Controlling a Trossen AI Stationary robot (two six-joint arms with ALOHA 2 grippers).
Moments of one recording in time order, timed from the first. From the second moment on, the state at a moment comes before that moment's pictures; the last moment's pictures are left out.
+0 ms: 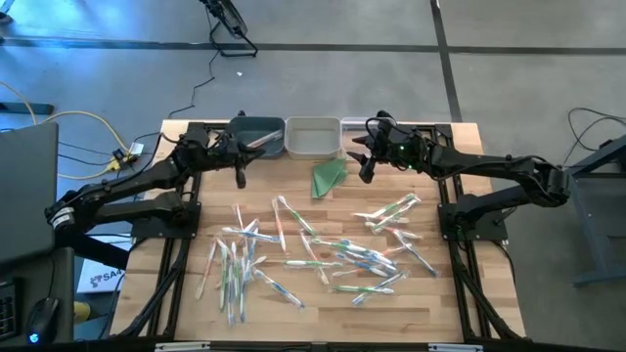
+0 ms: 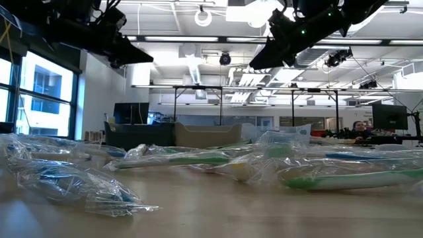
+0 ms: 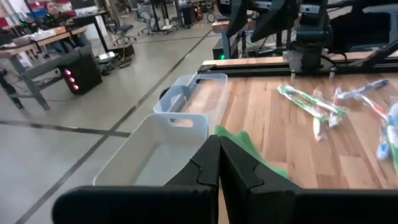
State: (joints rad) left arm 0.61 0.78 0.45 0.21 0.28 0.23; right arm -0.39 1.22 0.78 0.06 0.07 -0.09
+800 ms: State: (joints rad) left arm 0.61 0.78 0.45 0.17 0.29 0.19; right arm -0.39 1.22 0.78 0.01 -0.09 0.03
